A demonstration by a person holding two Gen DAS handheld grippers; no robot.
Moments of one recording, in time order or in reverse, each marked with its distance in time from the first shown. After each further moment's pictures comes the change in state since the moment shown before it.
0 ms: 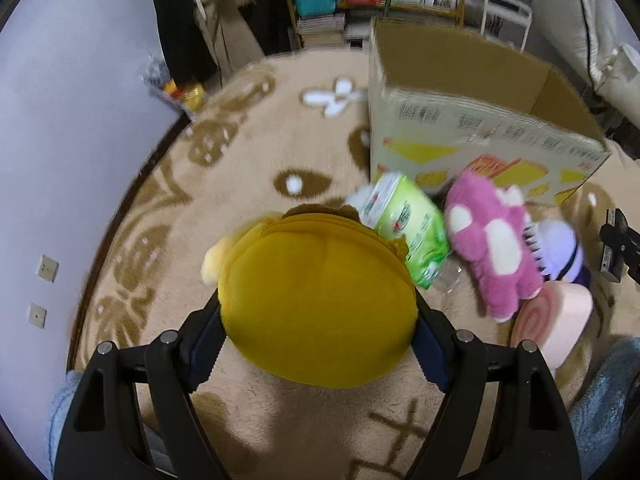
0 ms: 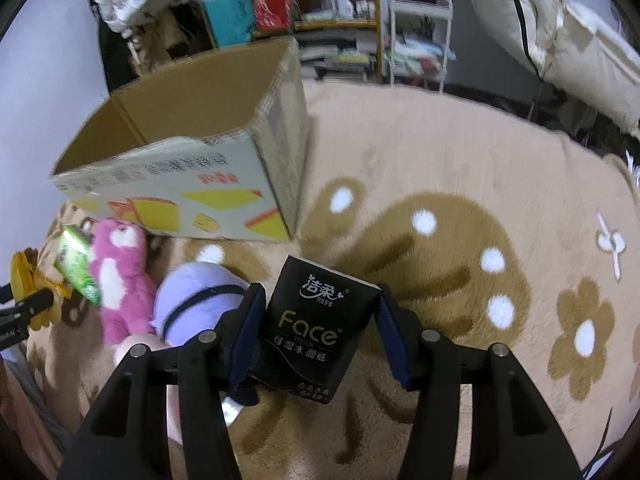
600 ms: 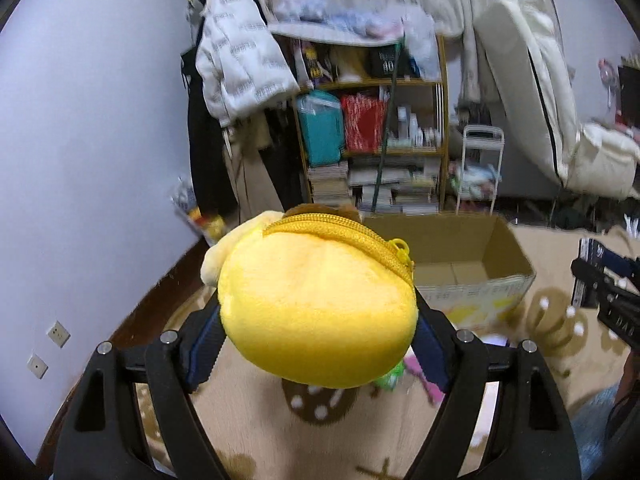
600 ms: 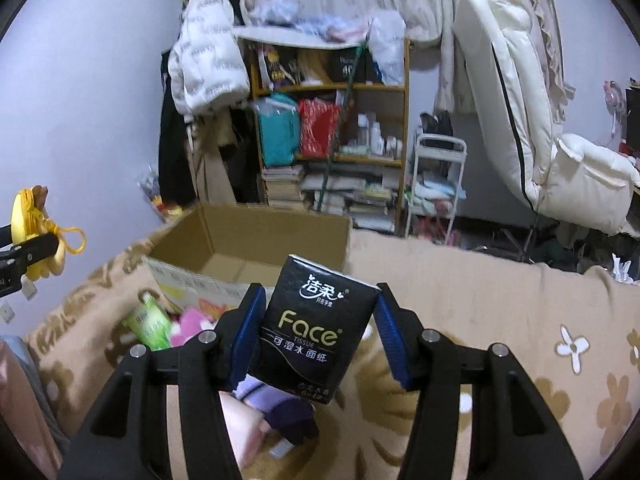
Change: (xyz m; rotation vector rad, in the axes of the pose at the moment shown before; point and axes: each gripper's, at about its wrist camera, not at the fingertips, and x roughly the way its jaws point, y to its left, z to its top) left arm -0.132 0.010 0.016 -0.037 -0.504 0.004; right arm -0.113 0.048 0.017 -0.127 -0.447 0.032
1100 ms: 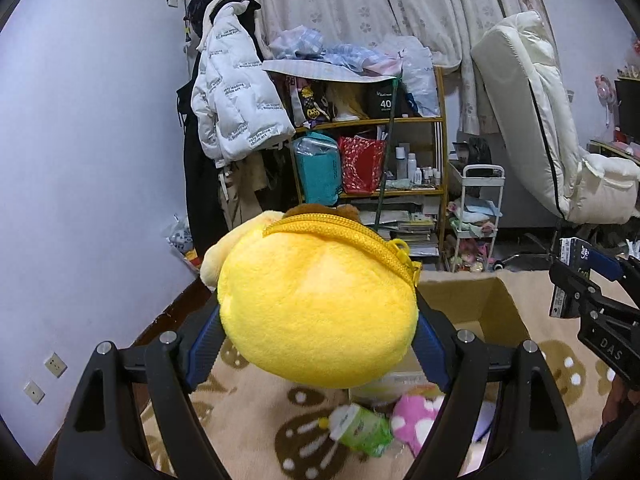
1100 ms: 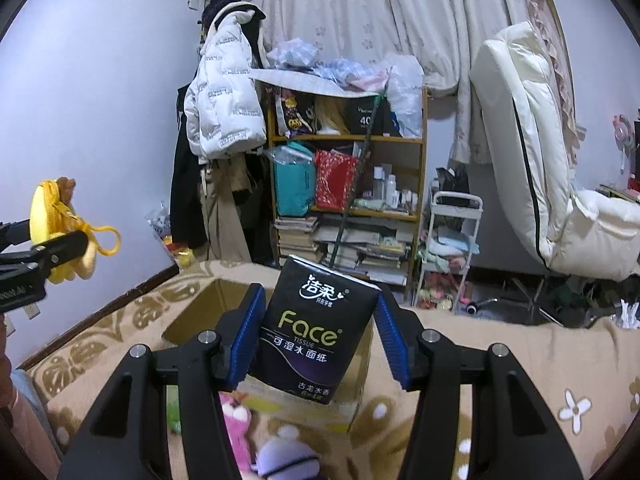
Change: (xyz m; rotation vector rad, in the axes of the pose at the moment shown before) left arm 0.018 -0.016 0.061 0.010 -0.109 0.004; right arm 0.019 0.025 0.065 -0.038 -0.128 0.028
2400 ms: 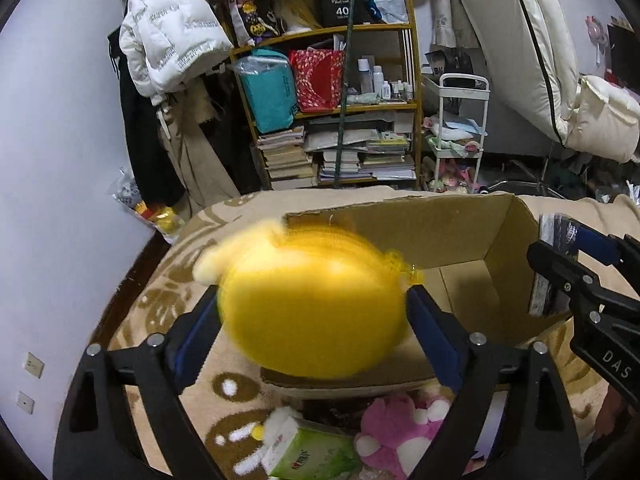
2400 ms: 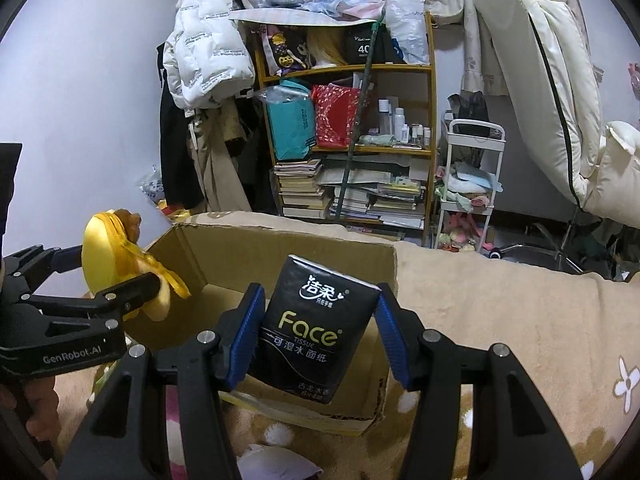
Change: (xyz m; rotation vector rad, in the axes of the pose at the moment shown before) left arm 0.135 -0.070 -0.052 0.094 0.255 -0.094; right arm 0.102 -0.029 -0.056 0.073 0.193 0.058
